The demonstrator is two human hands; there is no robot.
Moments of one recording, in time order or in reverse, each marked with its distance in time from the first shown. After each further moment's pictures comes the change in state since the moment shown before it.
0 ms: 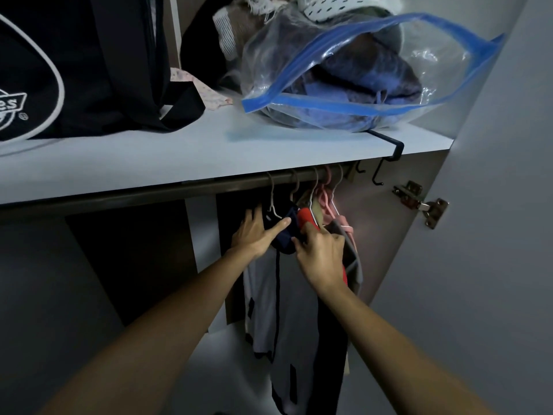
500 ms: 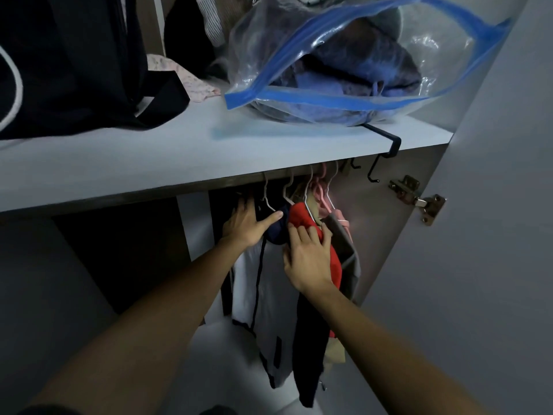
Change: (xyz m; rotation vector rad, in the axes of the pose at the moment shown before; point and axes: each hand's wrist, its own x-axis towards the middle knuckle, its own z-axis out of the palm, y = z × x) left_hand 0.026 -0.003 0.000 0.095 -0.008 0.010; right_hand -0.009 0.018 0.026 -0.288 -0.170 -0.174
